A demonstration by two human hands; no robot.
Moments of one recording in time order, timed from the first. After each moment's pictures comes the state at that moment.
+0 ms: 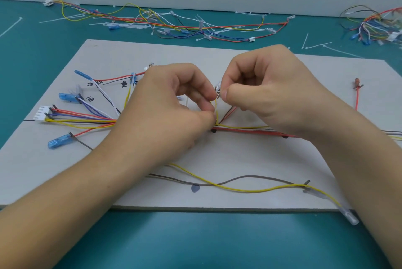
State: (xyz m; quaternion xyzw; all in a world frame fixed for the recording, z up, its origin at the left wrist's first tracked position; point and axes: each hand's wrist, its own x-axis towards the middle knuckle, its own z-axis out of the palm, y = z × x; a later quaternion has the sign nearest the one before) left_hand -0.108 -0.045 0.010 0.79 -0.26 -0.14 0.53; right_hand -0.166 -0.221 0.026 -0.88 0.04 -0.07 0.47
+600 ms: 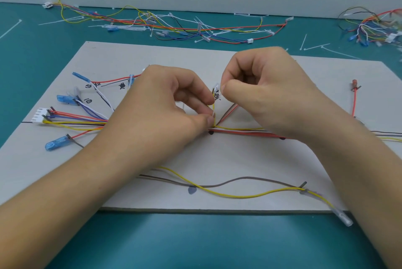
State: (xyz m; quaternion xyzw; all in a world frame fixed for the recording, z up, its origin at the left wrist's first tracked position) left_hand -0.105 -0.043 0.014 0.81 -0.28 -0.15 0.50; right_hand -0.164 -0.218 0.024 -0.89 0.07 -0.12 0.43
